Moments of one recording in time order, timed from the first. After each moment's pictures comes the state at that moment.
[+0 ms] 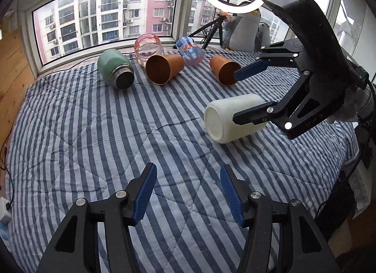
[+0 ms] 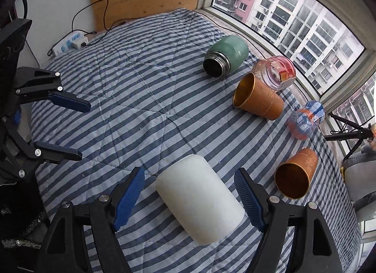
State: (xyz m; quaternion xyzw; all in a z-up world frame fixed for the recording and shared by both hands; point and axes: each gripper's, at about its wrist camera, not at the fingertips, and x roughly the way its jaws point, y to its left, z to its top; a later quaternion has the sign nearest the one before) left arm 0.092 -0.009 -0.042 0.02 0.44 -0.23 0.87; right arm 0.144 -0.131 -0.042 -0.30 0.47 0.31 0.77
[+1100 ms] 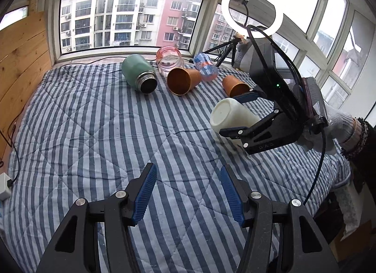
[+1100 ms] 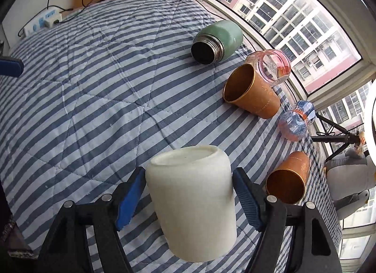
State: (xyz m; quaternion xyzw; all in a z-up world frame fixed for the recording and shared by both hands) left arm 0.075 0.032 -0.019 -0.04 0.42 -0.20 0.89; right arm 0.160 -0.112 -0.071 -0.32 0.46 0.23 0.80
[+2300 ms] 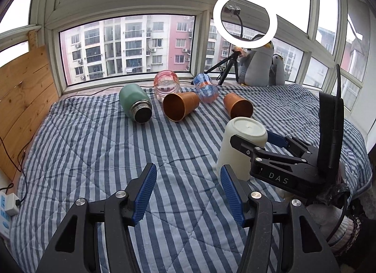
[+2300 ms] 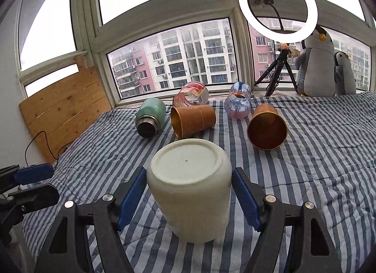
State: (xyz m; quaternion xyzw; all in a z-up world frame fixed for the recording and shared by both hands) left arm 0.079 -0.026 -0.013 0.01 0.34 -0.16 0.93; right arm 0.091 -0.188 -0.075 0.07 0.27 0.10 0.95
